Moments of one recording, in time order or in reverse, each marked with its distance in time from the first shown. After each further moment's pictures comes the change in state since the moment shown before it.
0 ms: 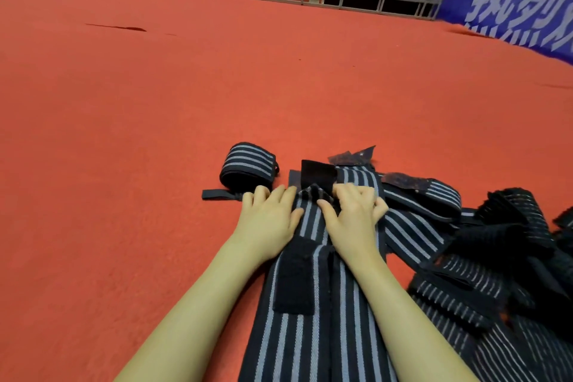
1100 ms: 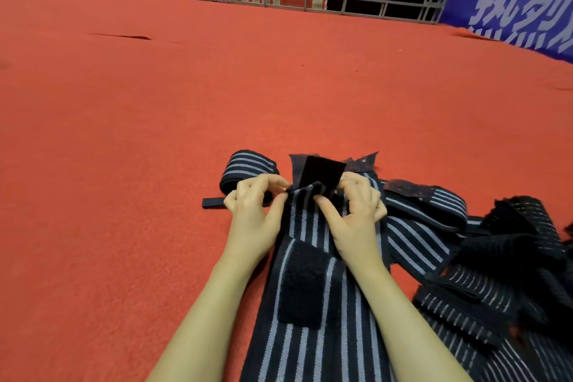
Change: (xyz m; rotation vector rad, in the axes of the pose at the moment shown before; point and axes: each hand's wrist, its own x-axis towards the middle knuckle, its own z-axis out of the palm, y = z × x) left_hand -0.004 0.000 -0.010 -0.778 0.510 -0.107; right_hand 0.009 -0.013 -0.013 0.360 -0.029 0.085
